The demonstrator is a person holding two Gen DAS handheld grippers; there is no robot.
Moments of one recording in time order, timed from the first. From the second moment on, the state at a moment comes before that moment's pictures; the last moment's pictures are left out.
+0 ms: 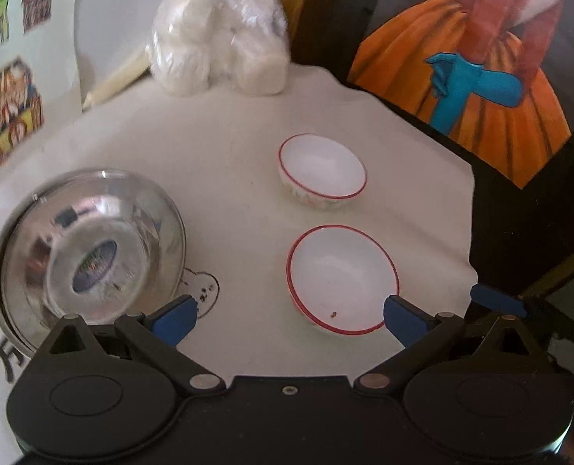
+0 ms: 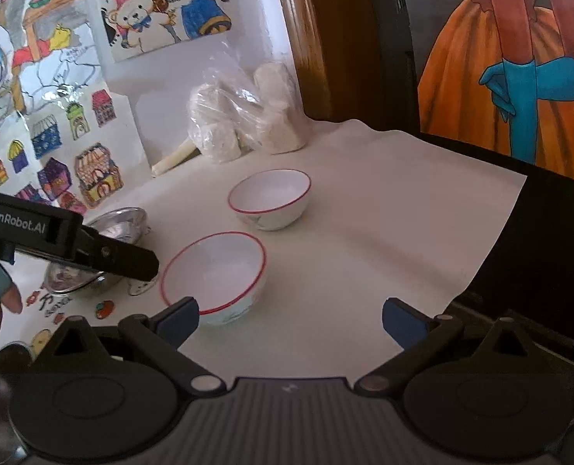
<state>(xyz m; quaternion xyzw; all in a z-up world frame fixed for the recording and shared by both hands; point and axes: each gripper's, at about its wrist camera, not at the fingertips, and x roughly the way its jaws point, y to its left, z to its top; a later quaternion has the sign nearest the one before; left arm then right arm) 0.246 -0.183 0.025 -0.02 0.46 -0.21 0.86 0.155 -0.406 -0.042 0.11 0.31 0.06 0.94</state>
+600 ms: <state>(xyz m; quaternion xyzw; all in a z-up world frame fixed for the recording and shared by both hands) 0.267 -0.183 0.003 -0.11 0.50 -0.18 0.84 0.183 -0.390 -0.049 0.09 0.32 0.04 0.94</state>
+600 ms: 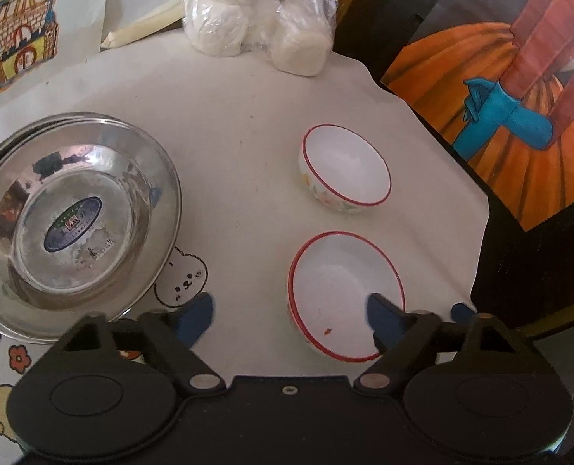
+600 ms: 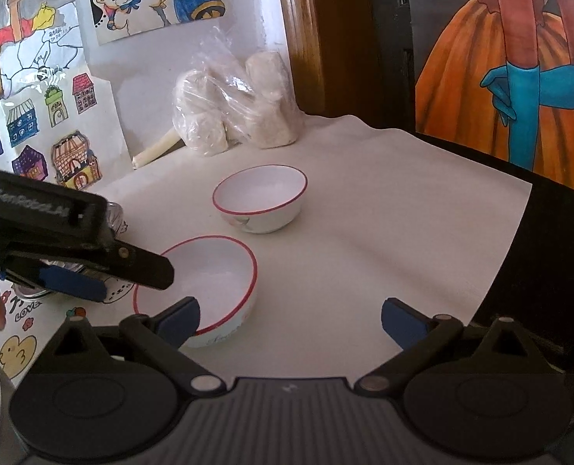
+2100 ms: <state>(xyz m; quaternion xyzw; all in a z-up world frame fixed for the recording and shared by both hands) 0.210 -0.138 0.048 -0.14 0.42 -0.23 0.87 0.147 -0.365 -0.015 0.20 0.28 0.09 0.93</state>
